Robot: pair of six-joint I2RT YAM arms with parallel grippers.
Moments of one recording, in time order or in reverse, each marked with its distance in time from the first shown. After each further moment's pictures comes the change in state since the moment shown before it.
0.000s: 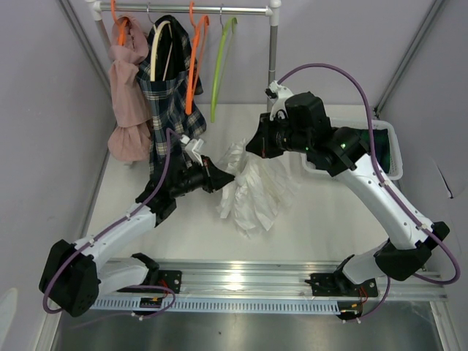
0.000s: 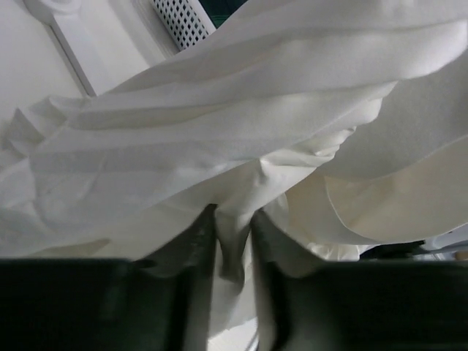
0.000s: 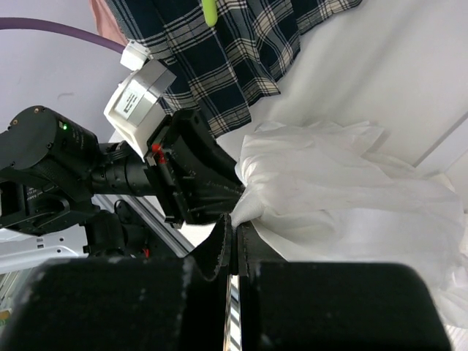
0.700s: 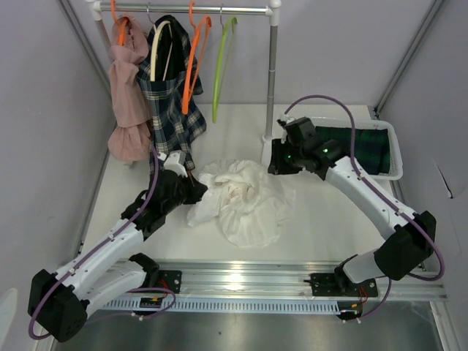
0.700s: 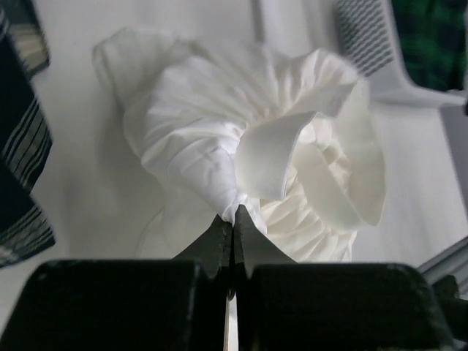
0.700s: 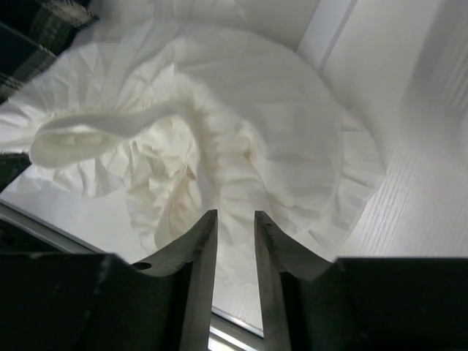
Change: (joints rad) left arm -0.021 -0.220 -0.031 -0.420 -0.470 -0.007; right arm -0.200 -0.019 -0.421 0.072 0.068 -0.018
